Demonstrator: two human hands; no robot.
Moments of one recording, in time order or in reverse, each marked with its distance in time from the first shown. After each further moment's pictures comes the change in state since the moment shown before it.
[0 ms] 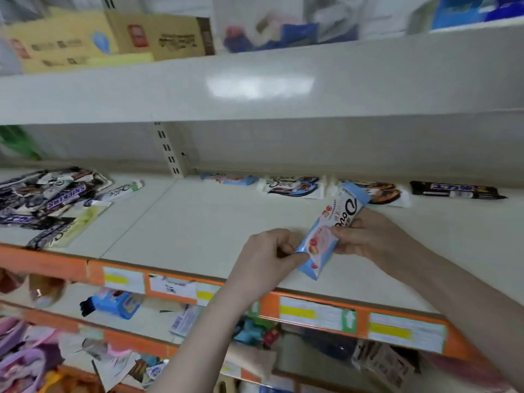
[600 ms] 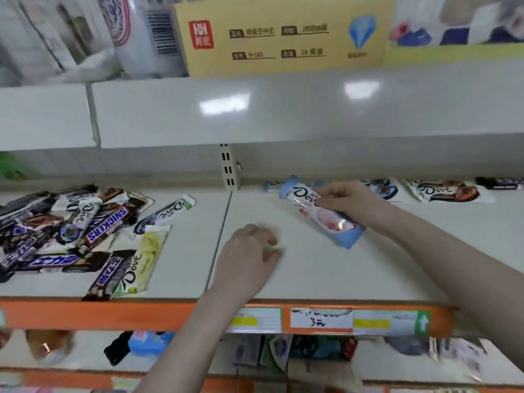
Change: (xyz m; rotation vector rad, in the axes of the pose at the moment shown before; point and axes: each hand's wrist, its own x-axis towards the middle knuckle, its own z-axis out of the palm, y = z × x) left_hand 0.015 -0.171 -0.171 0.323 0.062 0.183; right_hand 0.122 -0.044 0.184 -0.500 0.120 -0.124
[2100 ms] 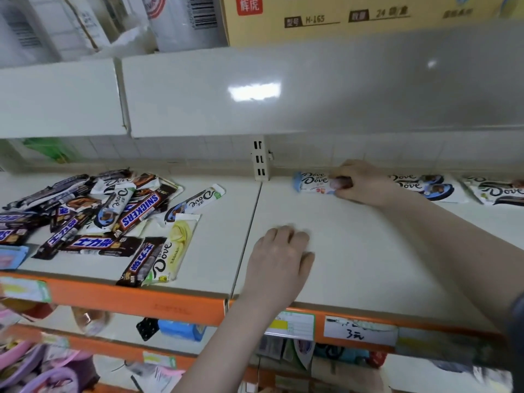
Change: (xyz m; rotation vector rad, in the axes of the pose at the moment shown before) left_hand -0.005 -0.014 0.019 0.302 -0.020 0.088; right_hand 0.103 0.049 0.009 -0.766 0.034 -0.295
